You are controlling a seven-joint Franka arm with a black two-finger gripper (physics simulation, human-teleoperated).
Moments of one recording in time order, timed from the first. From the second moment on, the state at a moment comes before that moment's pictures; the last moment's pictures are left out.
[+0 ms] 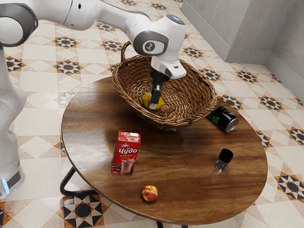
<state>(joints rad) -0.42 -0.08 0.47 -1.95 0.04 1.88 0.38</state>
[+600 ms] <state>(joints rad) -0.43 -0.10 0.46 -1.90 0.08 1.85 0.37</state>
